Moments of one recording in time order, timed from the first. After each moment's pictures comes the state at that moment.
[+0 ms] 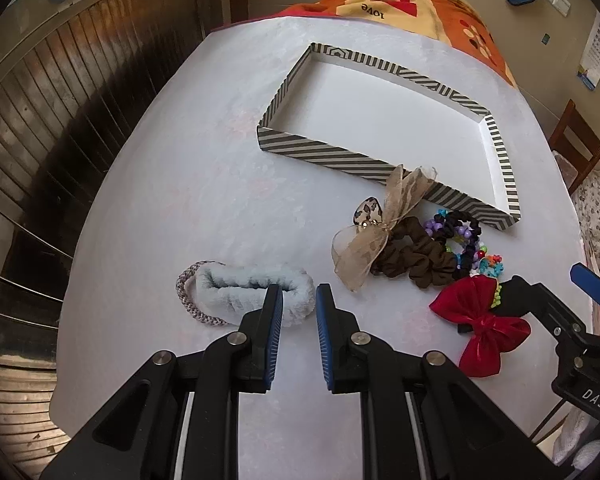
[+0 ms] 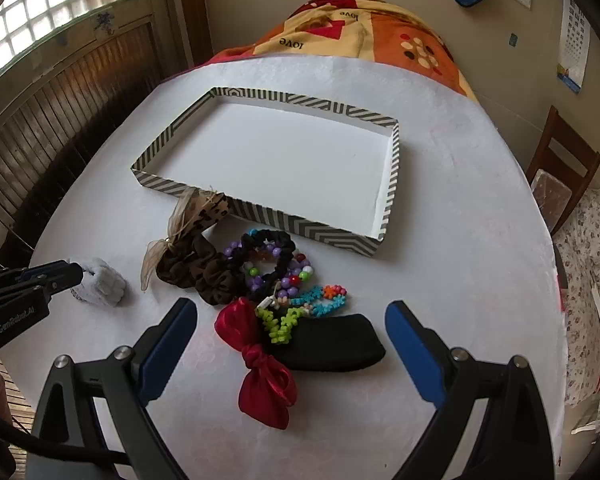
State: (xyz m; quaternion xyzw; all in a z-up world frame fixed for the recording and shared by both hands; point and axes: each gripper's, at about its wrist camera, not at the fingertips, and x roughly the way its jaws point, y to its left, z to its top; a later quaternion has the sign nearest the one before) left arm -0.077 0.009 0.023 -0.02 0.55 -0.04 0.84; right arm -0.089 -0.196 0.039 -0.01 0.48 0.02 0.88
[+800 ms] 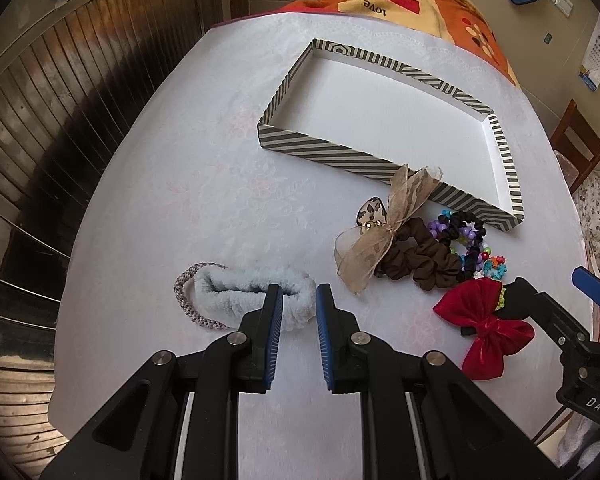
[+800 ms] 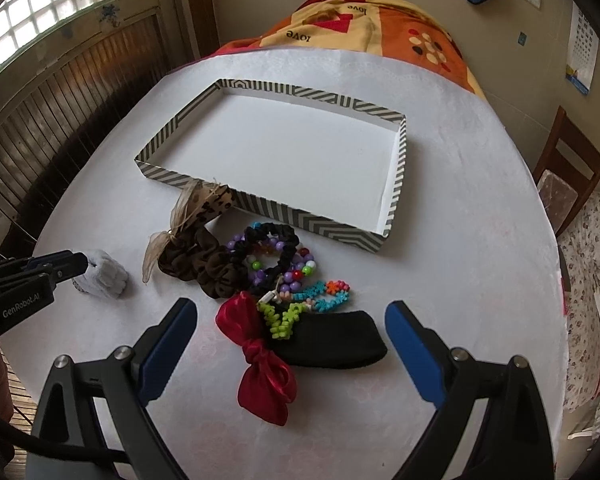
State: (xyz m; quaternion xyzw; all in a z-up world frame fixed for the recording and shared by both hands) left arm -0.071 0.012 0.019 -0.02 0.55 -0.04 0.83; right arm -0.087 -0.197 0.037 -0.02 0.50 0.04 0.87
